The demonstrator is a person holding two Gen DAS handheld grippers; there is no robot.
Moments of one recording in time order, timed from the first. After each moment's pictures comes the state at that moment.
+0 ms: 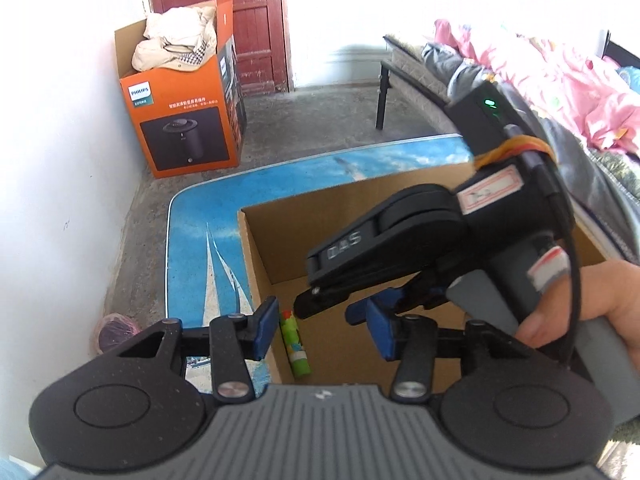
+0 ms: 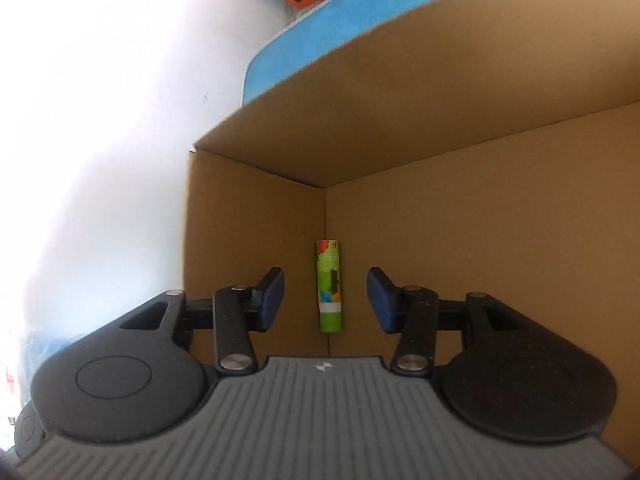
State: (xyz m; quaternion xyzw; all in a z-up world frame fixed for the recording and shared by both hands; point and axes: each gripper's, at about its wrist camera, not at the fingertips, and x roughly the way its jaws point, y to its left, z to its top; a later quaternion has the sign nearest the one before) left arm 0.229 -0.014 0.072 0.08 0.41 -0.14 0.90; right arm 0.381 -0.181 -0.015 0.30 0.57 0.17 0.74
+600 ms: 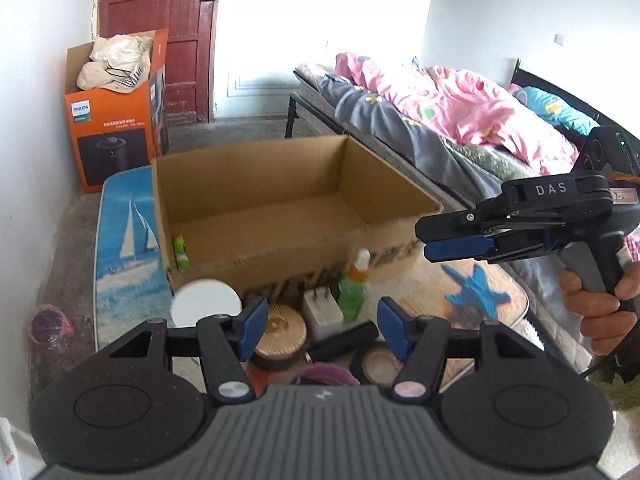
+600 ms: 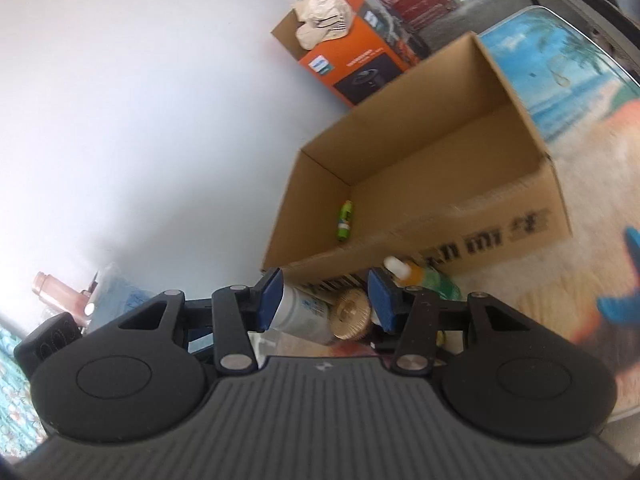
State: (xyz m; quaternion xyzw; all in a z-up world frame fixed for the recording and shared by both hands) left arm 0.043 -0.026 0.062 0.04 0.36 -0.26 0.89; right arm 0.108 -0.335 0.032 0.33 0.38 0.21 0.84
